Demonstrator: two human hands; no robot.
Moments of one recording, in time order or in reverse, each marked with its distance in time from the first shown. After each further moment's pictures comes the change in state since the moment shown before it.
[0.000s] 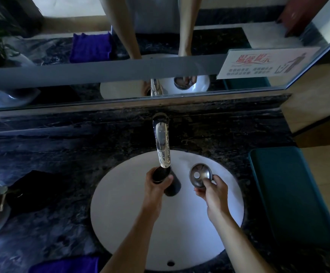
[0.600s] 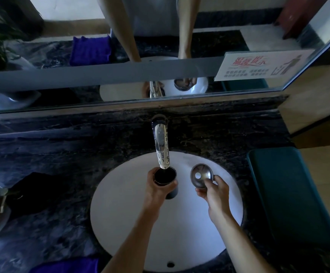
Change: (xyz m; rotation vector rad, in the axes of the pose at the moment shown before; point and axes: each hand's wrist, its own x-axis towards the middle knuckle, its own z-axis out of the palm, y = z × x) left_hand -0.009 0.006 0.002 0.272 -0.025 0.134; right_hand 0.000 -0.003 -0.005 -0.004 0.003 -0.020
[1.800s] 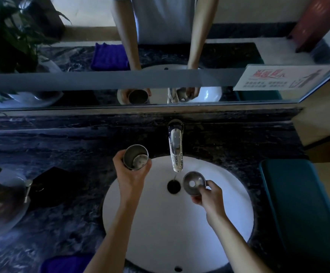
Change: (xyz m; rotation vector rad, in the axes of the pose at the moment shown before) left_hand 0.006 0.073 -0.077 0.086 0.445 0.360; right_hand 0.000 0.017 0.035 -0.189 -0.125 -0.010
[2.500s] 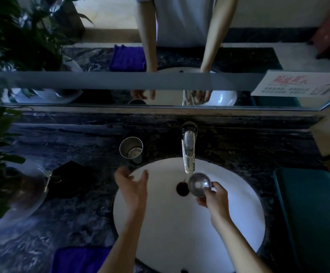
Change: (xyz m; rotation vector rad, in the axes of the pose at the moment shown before) left_hand -0.013 -0.028 -0.016 0.159 0.251 -0.187; right_hand 0.001 -0.003 0.016 -0.153 0.009 -0.045
